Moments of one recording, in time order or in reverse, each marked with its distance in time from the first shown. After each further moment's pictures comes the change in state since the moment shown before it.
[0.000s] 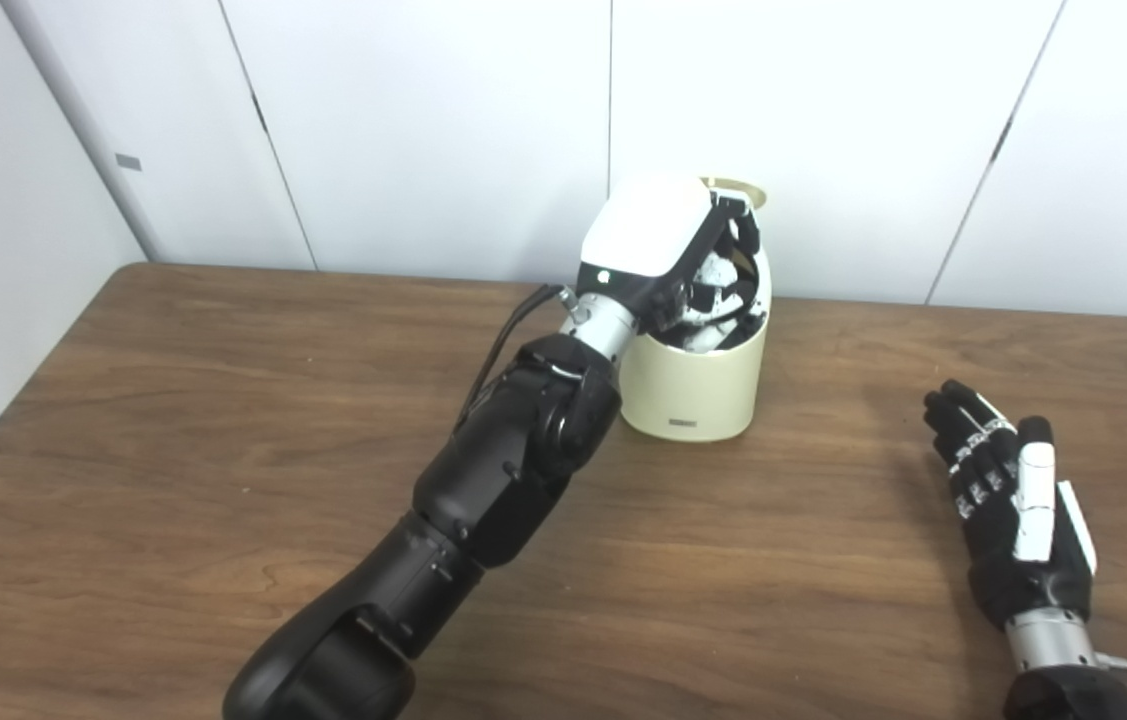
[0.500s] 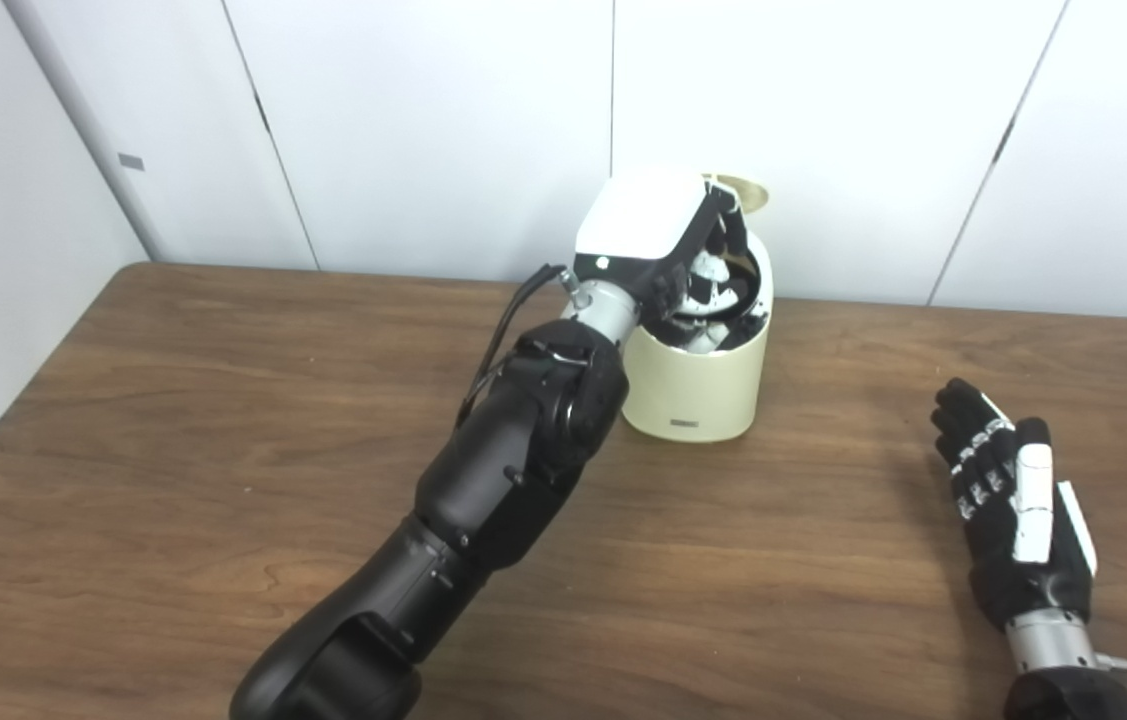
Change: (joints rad) left arm 0.001 -0.018 0.007 -0.108 0.034 0.174 -0.155; right arm -0.001 0.005 0.005 0.006 -0.023 -0.020 0.000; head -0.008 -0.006
